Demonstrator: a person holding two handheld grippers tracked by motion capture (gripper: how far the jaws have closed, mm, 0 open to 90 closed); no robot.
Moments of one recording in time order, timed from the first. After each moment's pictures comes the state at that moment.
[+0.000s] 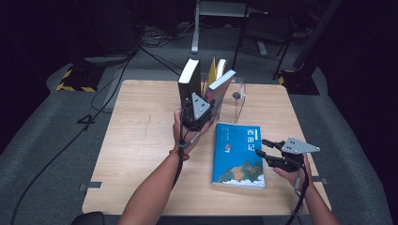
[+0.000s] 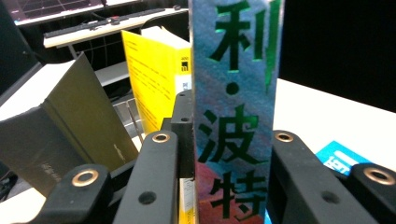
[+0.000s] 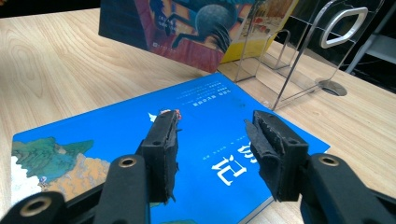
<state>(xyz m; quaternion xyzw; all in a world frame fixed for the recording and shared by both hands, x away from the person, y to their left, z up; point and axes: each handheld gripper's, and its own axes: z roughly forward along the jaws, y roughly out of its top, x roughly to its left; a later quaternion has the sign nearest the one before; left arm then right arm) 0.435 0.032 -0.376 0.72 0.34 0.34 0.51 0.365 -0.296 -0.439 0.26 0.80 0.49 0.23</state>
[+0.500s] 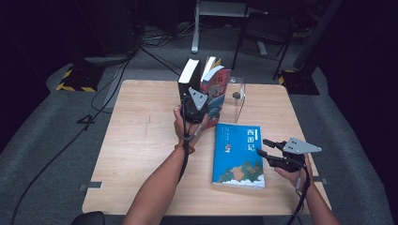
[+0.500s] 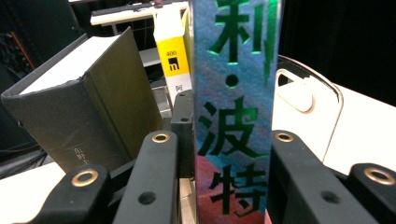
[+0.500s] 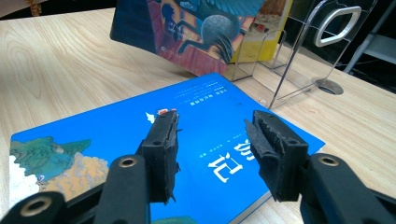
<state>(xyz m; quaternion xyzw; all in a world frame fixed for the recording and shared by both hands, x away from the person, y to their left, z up) 0.460 0.031 -0.381 0.68 0.42 0.38 0.48 0.365 -0.299 -0.439 0.26 0.80 0.49 0.23</state>
